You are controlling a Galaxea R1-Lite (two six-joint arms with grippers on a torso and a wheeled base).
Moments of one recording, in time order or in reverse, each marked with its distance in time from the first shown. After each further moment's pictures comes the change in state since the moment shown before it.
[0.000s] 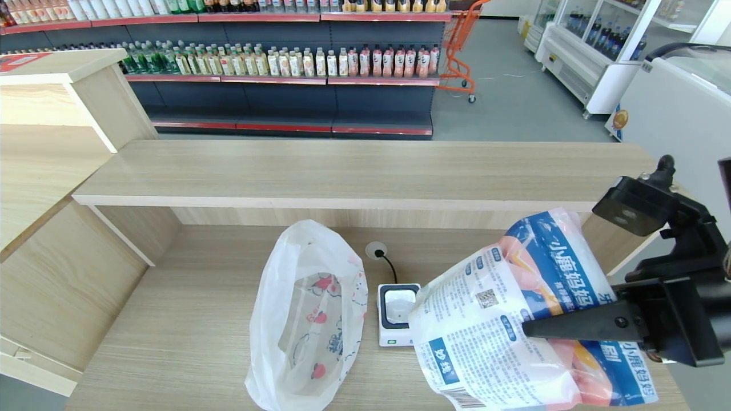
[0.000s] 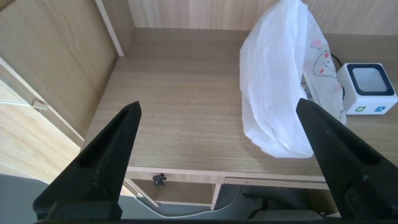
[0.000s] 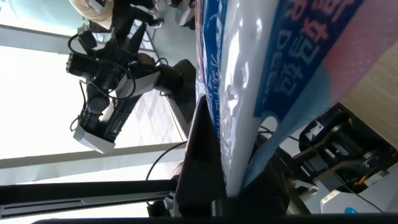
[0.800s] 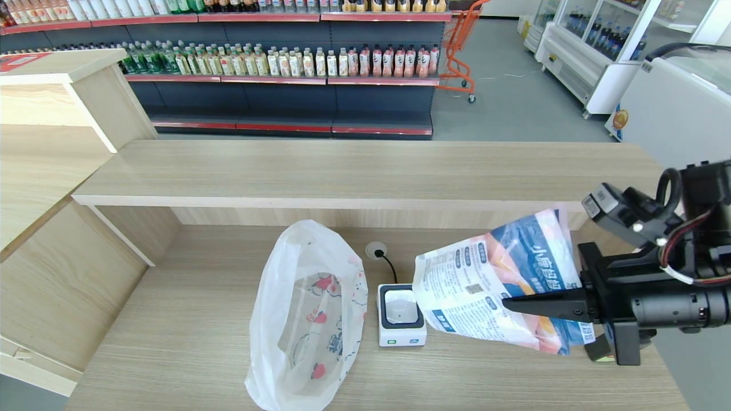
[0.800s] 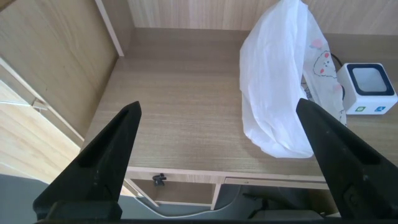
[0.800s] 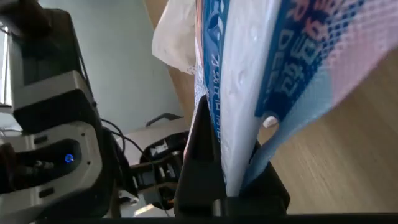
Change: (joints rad) left arm 0.000 0.000 0.000 0.000 0.000 0.000; right arm -0.076 0.104 0.044 -0.128 -0.114 -0.820
